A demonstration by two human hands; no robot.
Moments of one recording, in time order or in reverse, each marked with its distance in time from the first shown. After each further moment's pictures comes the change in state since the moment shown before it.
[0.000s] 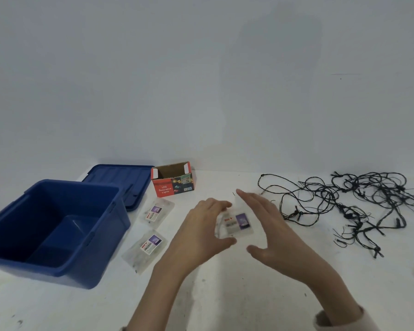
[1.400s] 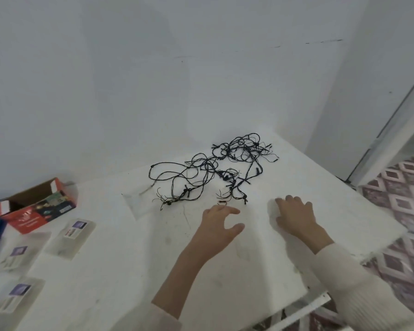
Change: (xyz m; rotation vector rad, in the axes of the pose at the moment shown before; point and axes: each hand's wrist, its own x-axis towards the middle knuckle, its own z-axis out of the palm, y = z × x) left_hand 0.030 0.151 0.161 -0.330 -0.483 0.118; right_hand -0.168 0.163 -0.100 -0.859 -0.037 1.081
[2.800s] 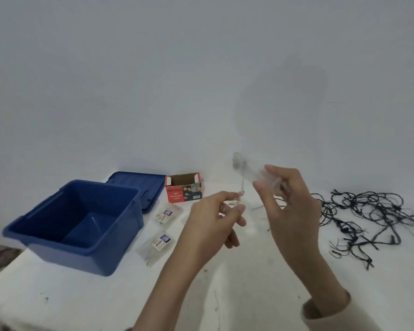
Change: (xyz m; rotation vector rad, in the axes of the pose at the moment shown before) left_hand -0.171 0.012 -0.163 -0.334 0.699 -0.150; right_hand -0.137 -0.210 -0.164 1.504 0.671 -0.747
